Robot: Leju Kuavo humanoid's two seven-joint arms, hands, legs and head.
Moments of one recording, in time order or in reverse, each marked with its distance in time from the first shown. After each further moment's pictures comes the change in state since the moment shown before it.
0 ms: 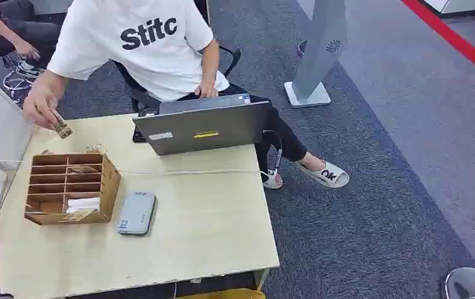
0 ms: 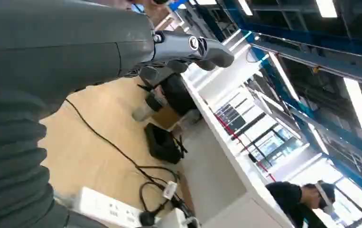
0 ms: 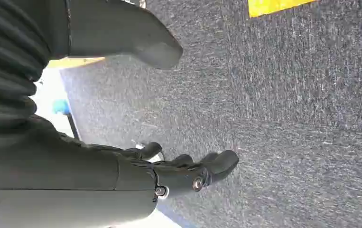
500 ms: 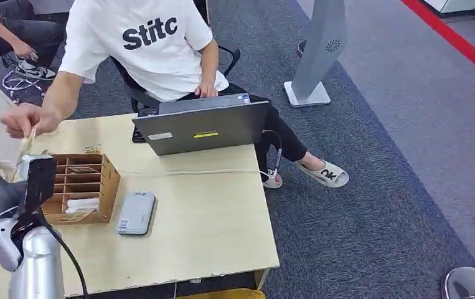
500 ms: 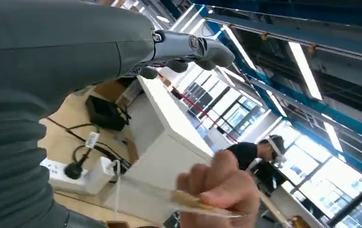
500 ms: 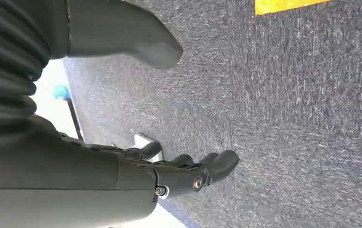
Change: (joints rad) left arm -0.293 0.008 -0.237 0.229 -0.294 -0.003 0.194; right arm -0.008 0.000 0.000 0.002 0.077 0.037 0.029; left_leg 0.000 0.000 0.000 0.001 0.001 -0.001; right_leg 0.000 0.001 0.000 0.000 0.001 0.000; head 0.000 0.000
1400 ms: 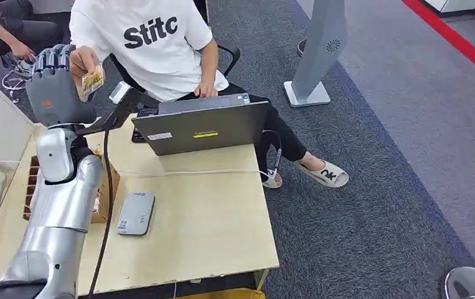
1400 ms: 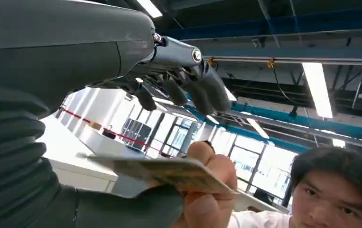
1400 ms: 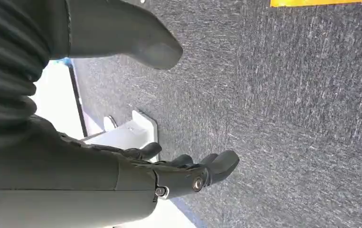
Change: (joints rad) left arm -0.402 -0.006 -0.322 0.386 -0.418 -0.008 0.270; right arm -0.005 0.000 0.011 0.003 0.140 0.063 0.039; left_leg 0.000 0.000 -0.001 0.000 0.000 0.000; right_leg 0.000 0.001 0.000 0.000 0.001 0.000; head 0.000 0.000
